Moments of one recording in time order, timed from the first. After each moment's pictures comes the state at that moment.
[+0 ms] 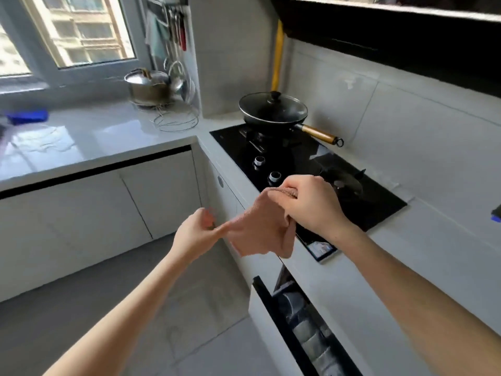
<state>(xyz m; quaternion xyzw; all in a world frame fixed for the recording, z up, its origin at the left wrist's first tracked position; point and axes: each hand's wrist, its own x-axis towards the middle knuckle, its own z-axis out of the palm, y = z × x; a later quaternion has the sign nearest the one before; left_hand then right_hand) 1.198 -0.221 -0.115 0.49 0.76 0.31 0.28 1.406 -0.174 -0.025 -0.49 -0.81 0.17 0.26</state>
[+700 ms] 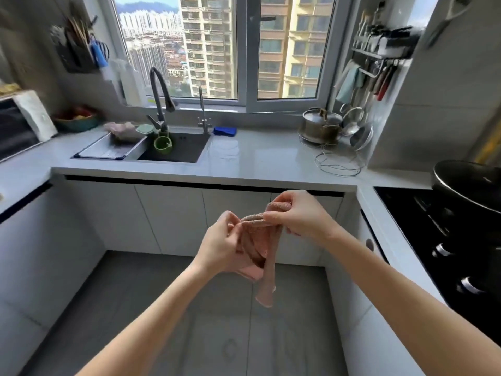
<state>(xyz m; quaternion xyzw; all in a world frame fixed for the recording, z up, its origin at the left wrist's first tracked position) 0.934 -0.314 -0.078 0.32 0.79 0.49 0.17 1.037 -0.170 -0.017 -0.26 -0.85 0.44 0.11</state>
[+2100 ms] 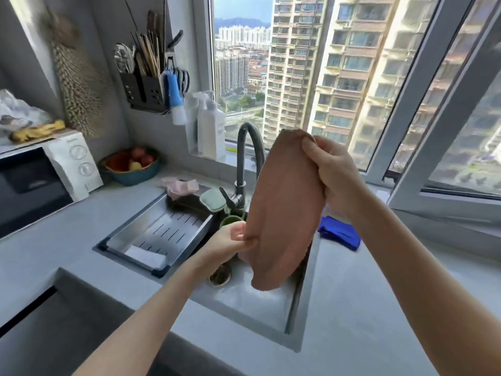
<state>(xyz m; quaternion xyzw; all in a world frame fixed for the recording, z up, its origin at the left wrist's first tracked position) 0.184 -0.134 -0.078 0.28 0.70 0.60 0.27 0.255 0.048 0.065 -0.08 -0.71 0.66 0.23</state>
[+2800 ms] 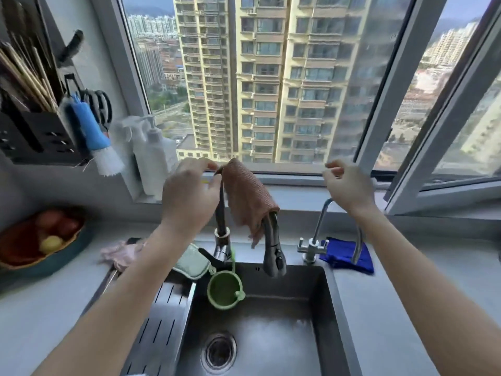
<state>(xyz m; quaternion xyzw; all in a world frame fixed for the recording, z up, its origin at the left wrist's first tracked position) -0.069 -0.069 0.031 0.36 0.83 0.37 -0.21 0.077 0.159 0.014 -0.39 -0.83 0.25 0.32</state>
